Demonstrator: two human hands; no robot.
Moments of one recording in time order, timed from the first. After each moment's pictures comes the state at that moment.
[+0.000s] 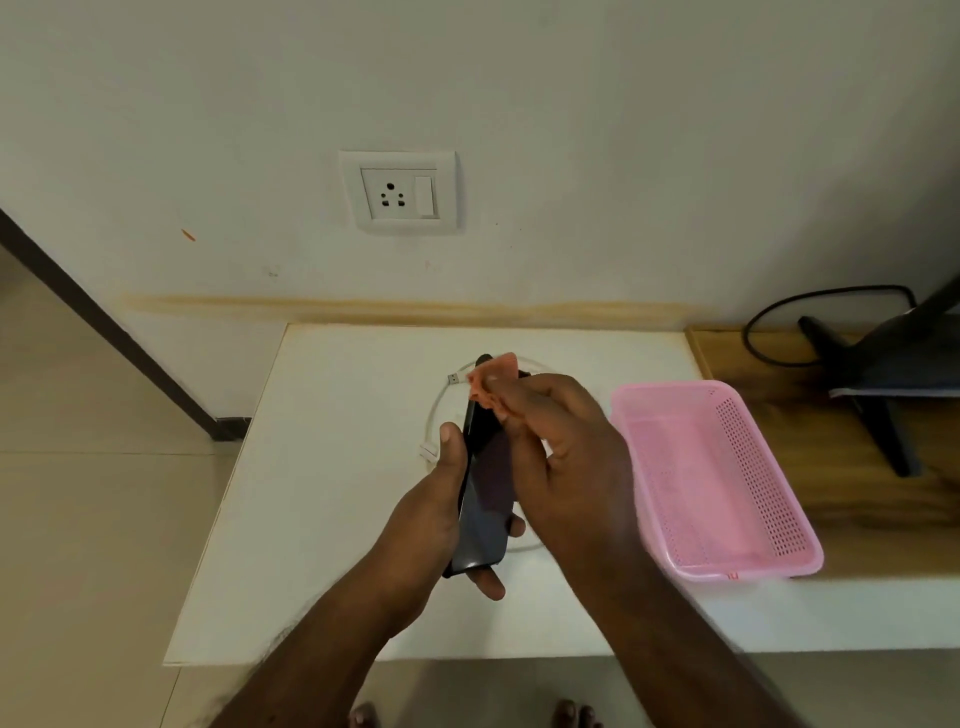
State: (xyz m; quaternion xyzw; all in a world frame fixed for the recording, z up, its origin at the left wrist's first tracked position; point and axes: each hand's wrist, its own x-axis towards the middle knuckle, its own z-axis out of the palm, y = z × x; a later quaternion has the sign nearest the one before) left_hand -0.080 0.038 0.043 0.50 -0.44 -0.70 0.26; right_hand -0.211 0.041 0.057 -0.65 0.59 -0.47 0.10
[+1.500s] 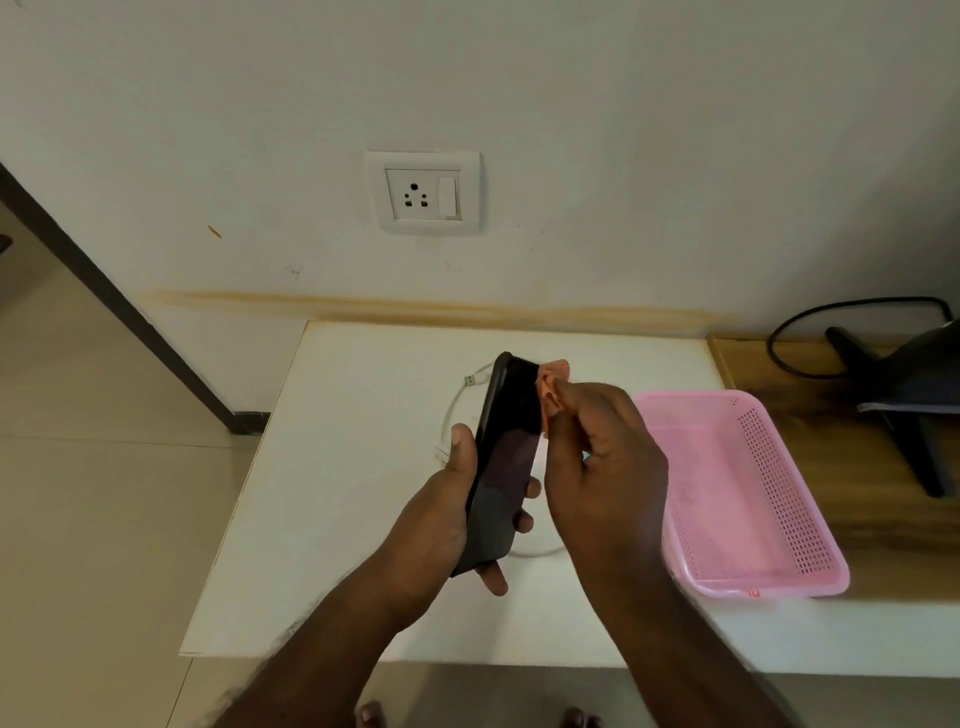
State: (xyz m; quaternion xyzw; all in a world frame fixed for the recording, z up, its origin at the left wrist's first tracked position) left_hand -0.073 0.035 0.042 0.45 -0.44 -0.72 0.28; right_hand -0.213 0.042 0.051 -0.58 0.65 -0.48 0.05
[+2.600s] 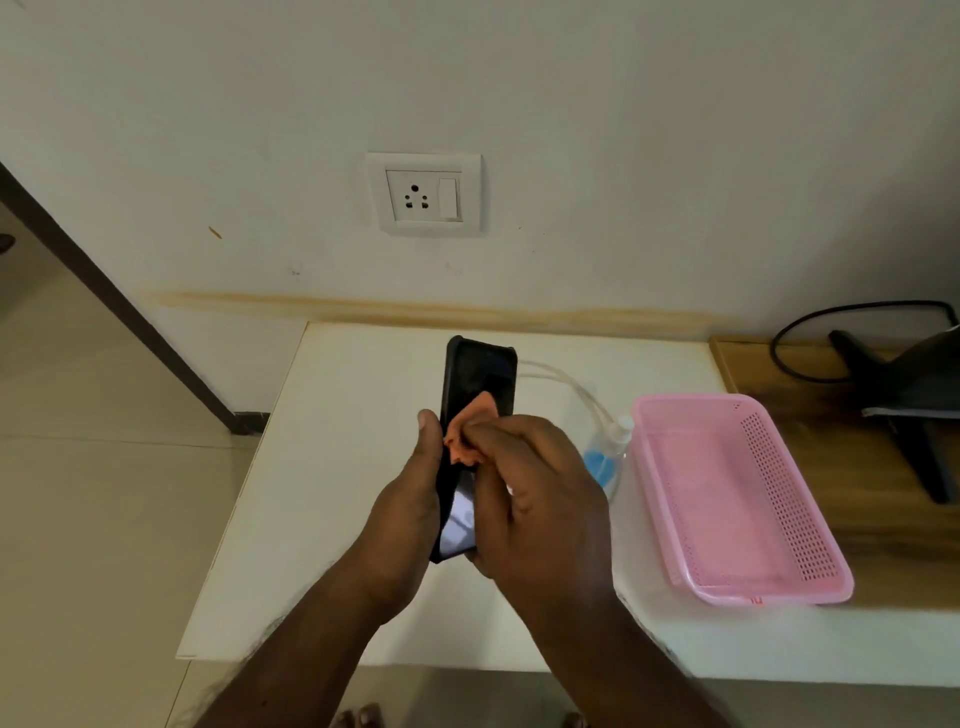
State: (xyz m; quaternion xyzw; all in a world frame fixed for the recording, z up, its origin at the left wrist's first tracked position) left_hand -0.059 0.025 0.030 0.44 -0.39 -0.73 0.35; right_hand -0.179 0.056 0.046 -0.68 0.61 -0.40 0.06
